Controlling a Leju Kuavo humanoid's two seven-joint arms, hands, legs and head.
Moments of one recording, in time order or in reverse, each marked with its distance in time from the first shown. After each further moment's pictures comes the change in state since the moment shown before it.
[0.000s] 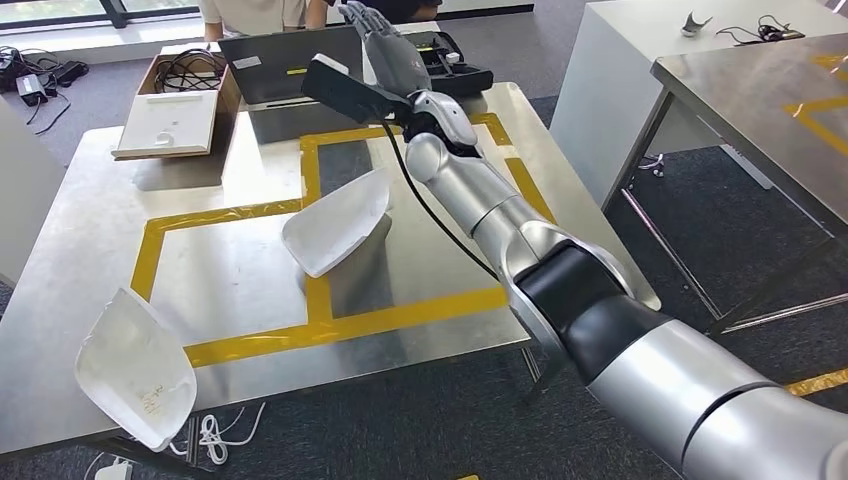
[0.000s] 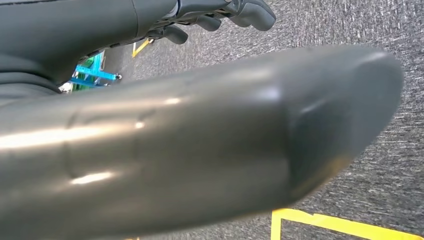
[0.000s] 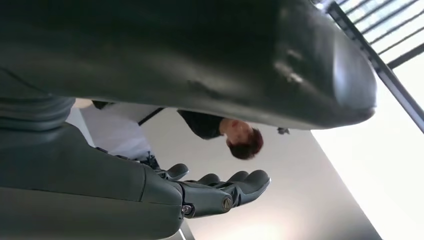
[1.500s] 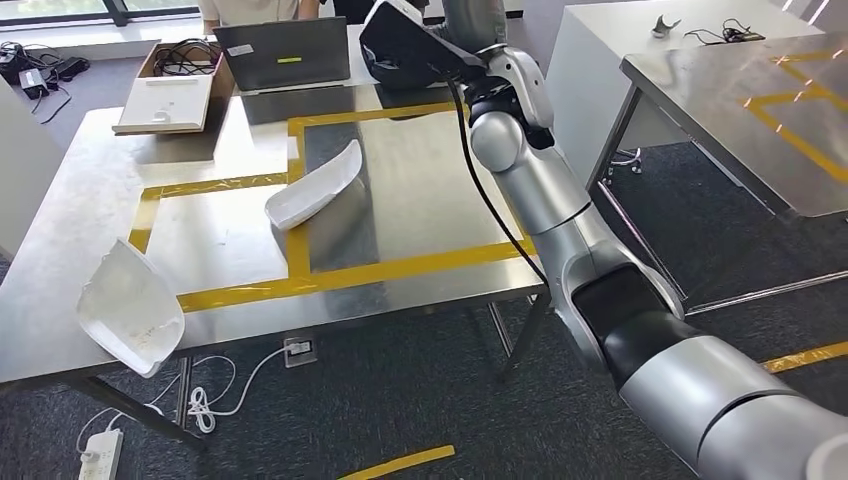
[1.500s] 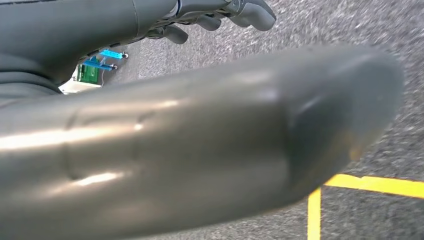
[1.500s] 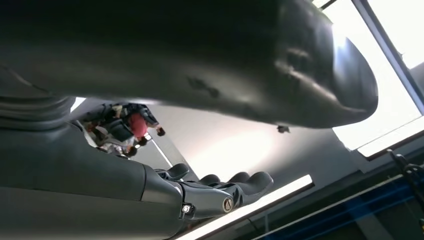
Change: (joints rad) left arm -0.024 -0.068 0.033 -0.001 -0.025 -0.022 0.059; right arm 0.158 -0.160 -0.131 -0.535 0.049 0.075 0.110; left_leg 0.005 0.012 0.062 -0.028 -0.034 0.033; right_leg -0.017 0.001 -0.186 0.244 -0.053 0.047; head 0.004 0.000
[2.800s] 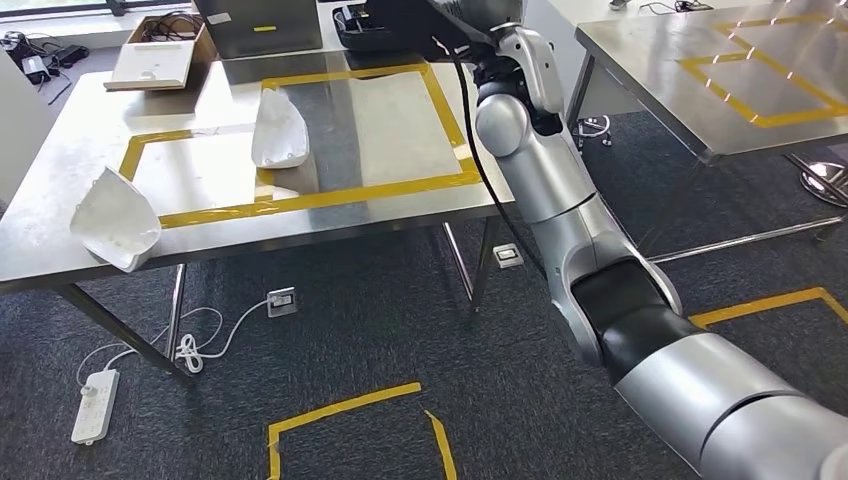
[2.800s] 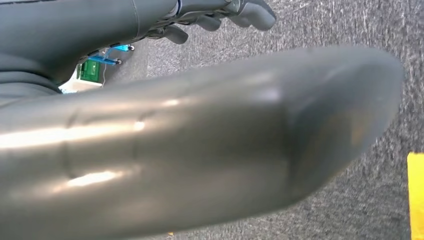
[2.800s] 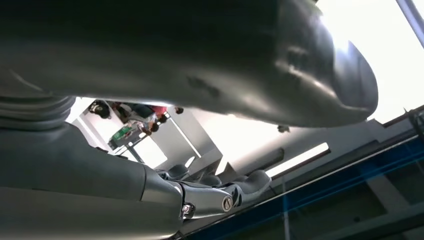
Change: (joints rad) left arm -0.002 -0.006 0.002 0.001 -0.018 0.005 -0.007; right arm -0.065 0.029 -0.038 0.023 0.099 0.012 0.032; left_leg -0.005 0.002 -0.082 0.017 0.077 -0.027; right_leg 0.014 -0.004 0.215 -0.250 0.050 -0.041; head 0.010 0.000
